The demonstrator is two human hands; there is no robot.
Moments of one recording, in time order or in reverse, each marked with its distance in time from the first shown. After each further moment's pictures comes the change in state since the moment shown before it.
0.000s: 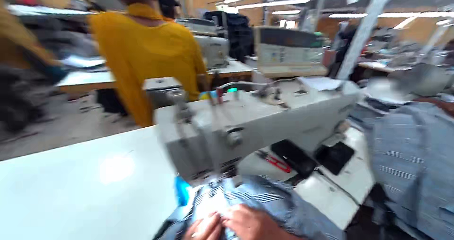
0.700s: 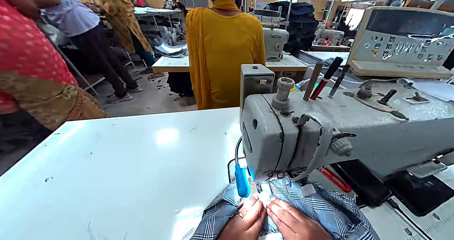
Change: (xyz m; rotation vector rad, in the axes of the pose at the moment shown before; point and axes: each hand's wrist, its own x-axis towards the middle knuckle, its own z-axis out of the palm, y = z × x) left_hand 0.002 -0.018 0.008 0.126 0.129 0.016; right_hand 0.013 0.008 -0.002 -0.227 -0.197 -0.069
